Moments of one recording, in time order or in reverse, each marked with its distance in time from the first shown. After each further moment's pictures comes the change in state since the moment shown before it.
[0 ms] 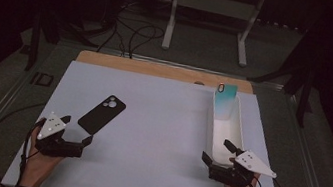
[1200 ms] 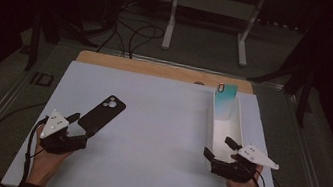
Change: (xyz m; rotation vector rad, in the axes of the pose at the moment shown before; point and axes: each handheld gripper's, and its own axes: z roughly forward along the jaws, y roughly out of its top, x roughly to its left) left arm -0.007 0.002 0.002 -0.088 0.019 -0.016; right arm -0.009 0.010 0.005 0.050 0.001 0.055
